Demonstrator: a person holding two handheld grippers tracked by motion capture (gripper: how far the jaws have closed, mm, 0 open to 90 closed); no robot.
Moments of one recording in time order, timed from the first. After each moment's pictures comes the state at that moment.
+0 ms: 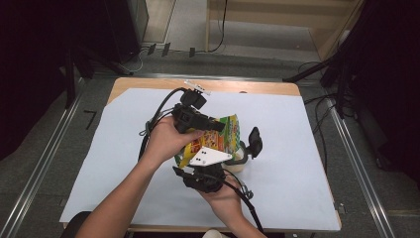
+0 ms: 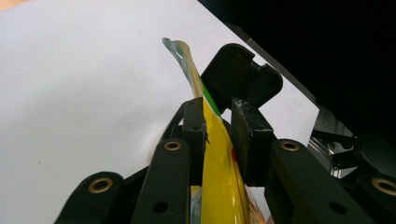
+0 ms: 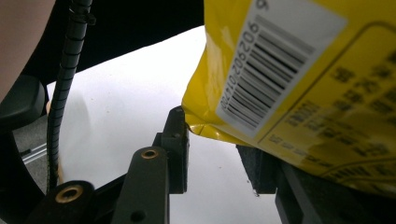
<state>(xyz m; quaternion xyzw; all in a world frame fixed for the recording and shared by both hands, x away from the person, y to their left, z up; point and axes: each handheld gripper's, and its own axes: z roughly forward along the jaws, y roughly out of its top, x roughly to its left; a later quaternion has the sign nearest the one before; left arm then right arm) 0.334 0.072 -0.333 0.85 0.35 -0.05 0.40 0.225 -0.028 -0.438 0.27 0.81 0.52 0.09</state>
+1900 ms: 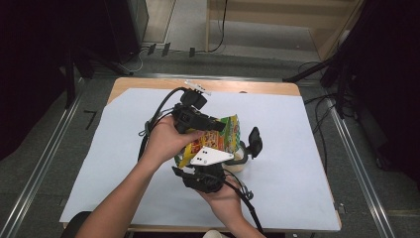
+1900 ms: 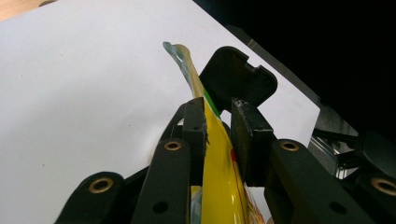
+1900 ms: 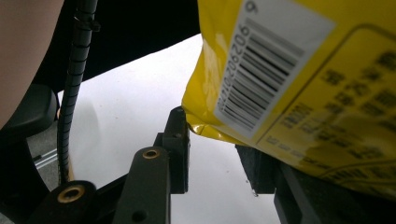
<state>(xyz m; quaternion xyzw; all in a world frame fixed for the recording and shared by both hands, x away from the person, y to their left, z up) 0.329 0.070 -0.327 0.85 0.35 -0.04 0.40 0.223 -0.029 -0.435 0.27 0.80 0.53 0.07</state>
